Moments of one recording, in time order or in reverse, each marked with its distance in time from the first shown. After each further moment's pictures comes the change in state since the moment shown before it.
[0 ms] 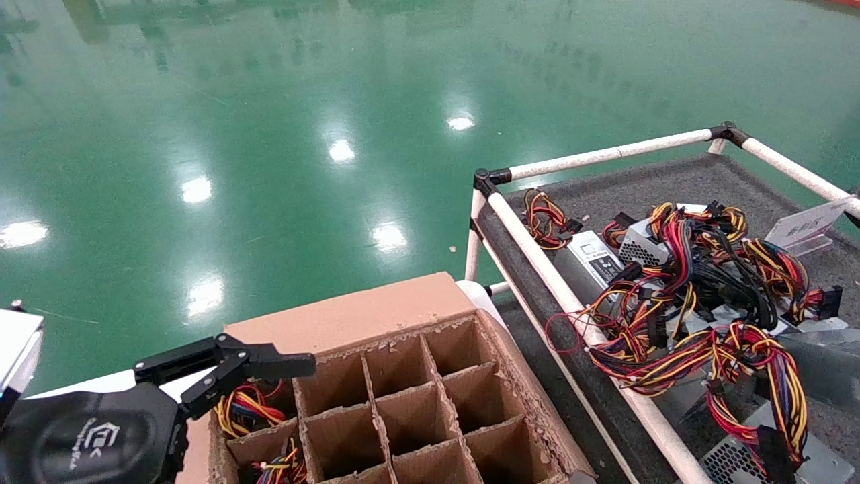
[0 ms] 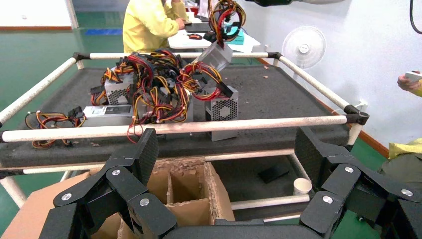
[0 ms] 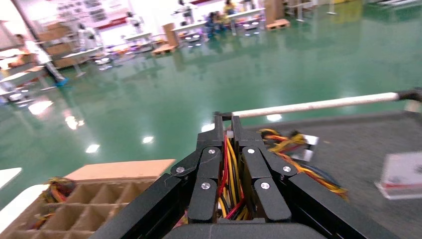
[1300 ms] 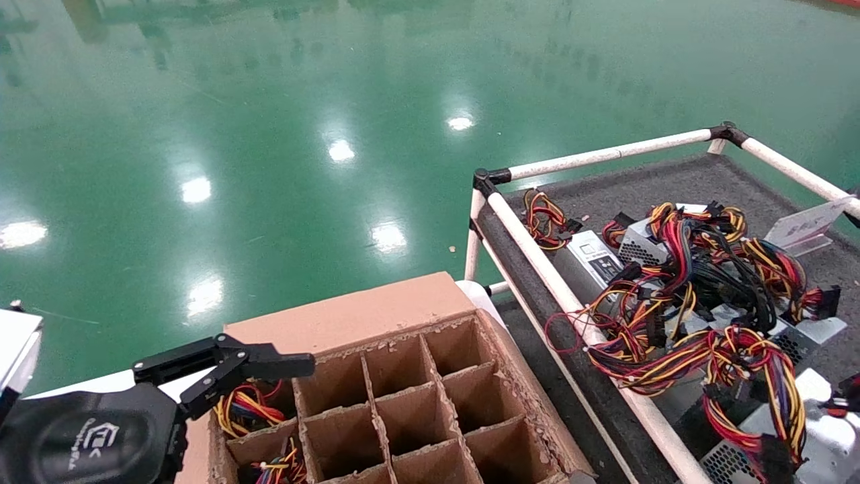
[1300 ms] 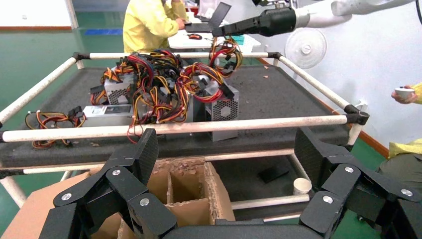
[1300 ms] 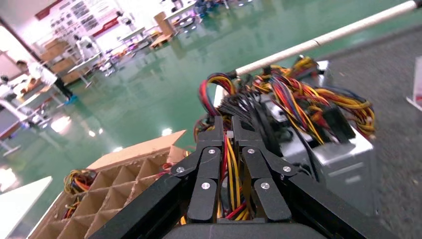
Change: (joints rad) left arm 0.000 0.000 0.001 0.000 0.000 0.000 0.000; right arm -0.270 -0.082 -0.023 0.030 0.141 0.044 0.019
